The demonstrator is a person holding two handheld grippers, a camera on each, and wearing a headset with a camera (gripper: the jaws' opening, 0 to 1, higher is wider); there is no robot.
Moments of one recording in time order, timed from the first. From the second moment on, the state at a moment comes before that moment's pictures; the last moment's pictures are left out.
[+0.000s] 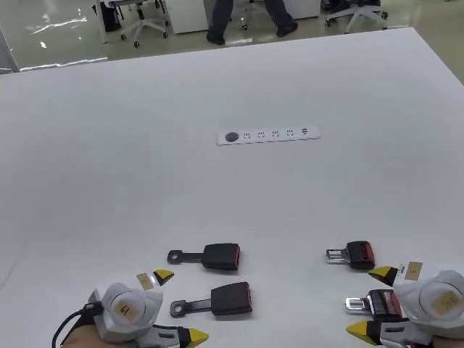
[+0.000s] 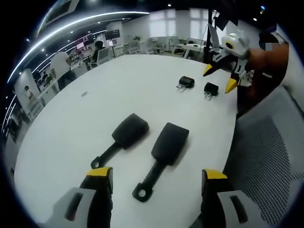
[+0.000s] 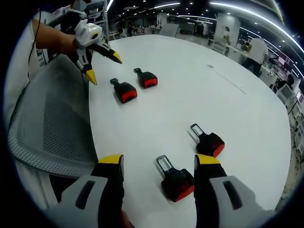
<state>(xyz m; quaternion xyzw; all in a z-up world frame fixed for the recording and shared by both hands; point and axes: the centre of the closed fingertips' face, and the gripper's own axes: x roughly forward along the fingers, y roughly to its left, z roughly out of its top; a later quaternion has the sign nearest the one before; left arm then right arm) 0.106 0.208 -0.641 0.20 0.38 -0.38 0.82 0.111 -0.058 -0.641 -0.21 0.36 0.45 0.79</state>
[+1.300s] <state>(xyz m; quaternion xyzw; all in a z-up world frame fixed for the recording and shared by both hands) 0.128 0.151 -0.686 0.35 0.38 -0.55 0.66 0.116 -0.109 -0.691 -0.33 0.43 0.52 0.66</state>
